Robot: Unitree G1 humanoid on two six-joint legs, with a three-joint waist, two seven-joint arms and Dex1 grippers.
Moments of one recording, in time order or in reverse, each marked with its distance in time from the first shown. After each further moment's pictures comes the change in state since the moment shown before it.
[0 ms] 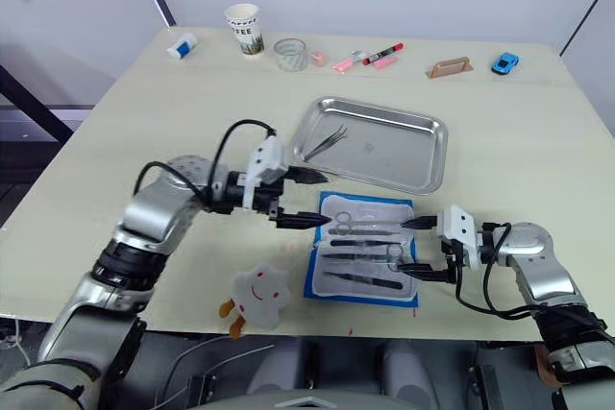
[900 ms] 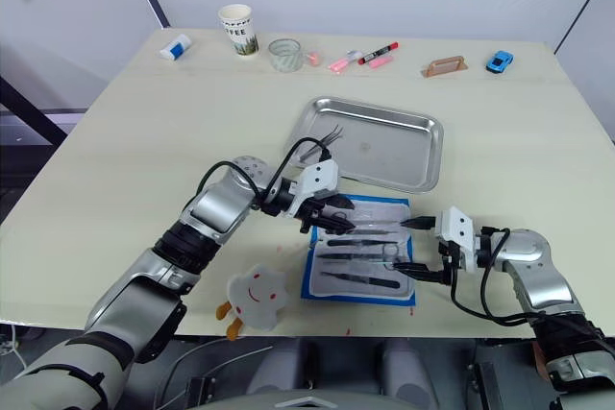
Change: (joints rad) left arm -0.127 -0.134 -0.197 0.222 0.243 -0.093 -0.018; right arm 0.041 0.022 -0.009 -0.048 0.000 0.019 -0.059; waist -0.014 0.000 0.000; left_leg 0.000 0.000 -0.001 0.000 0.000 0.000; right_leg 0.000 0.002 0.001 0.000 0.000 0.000
